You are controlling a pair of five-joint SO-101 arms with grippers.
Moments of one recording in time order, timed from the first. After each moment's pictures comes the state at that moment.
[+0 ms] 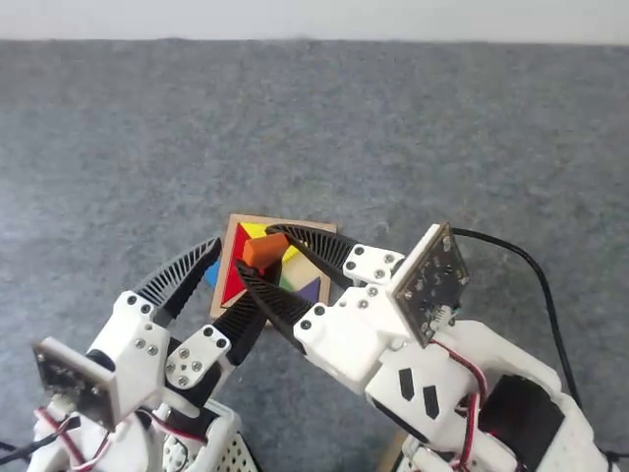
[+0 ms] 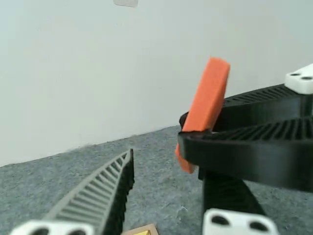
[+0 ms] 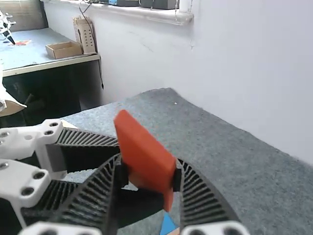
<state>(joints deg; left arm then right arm) 19.1 -97.4 43.8 71.7 5.9 -57.8 -65.2 28.0 54.7 -2.6</state>
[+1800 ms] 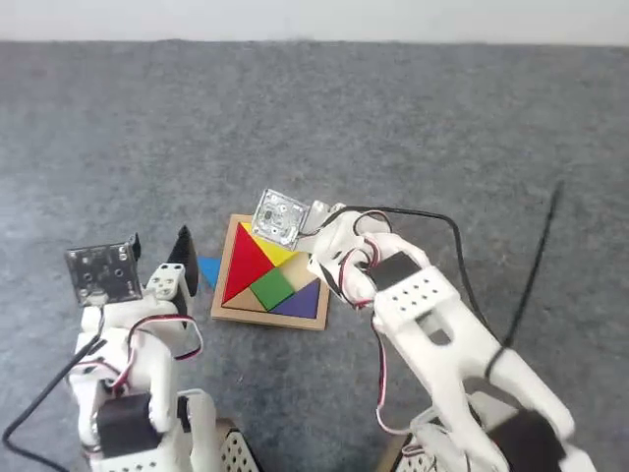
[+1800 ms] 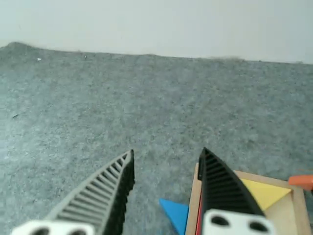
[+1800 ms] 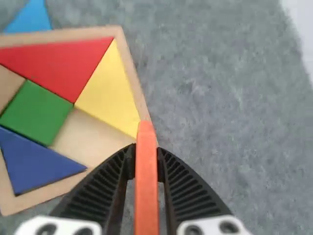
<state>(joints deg) -17.1 -97.3 71.1 64.1 2.8 -34.6 -21.3 47.9 27.9 41.7</state>
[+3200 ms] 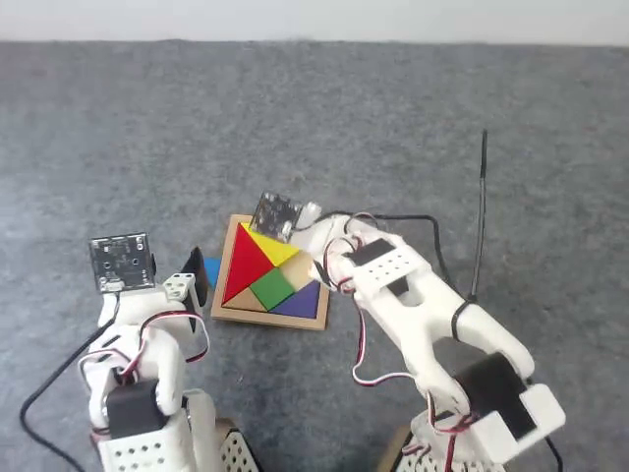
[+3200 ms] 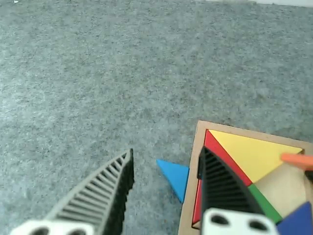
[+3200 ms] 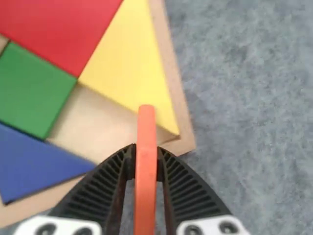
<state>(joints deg) -17.3 -97.0 79.6 65.7 2.8 -33.9 -3.9 41.8 26.7 38.4</state>
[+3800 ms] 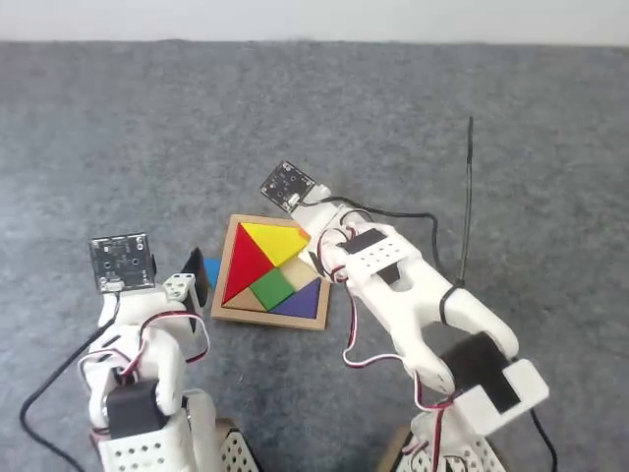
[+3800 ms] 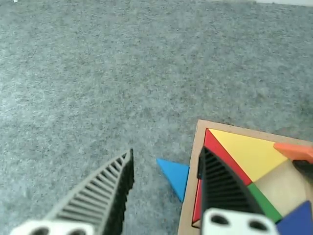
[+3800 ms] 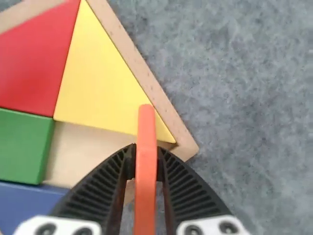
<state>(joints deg) -17.3 -97.0 79.6 65.9 2.8 -33.8 3.3 36.7 26.6 21.9</state>
